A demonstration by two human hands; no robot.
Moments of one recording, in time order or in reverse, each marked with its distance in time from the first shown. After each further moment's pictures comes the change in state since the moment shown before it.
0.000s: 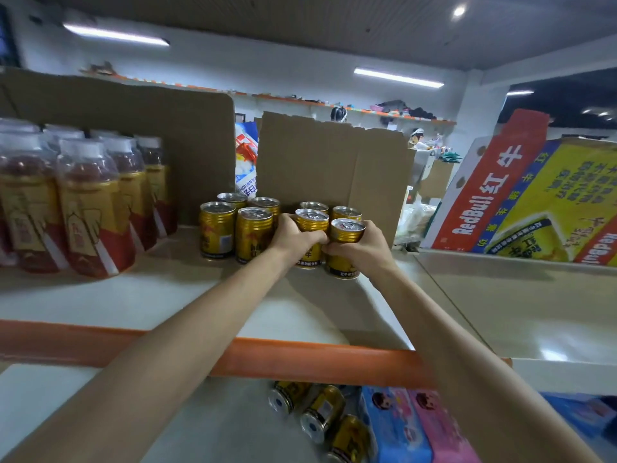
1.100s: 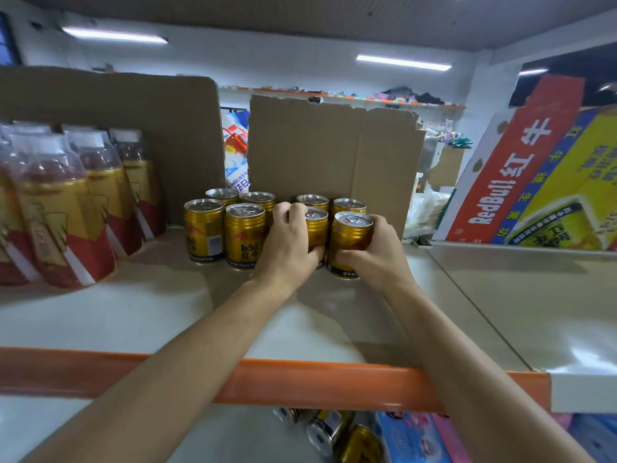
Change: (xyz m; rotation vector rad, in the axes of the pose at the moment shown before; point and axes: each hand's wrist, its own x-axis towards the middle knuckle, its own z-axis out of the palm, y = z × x) left_hand -0.016 -0.012 0.004 0.784 0.229 0.544; right_hand -0.002 0.019 -0.004 -0.119 0.062 -0.124
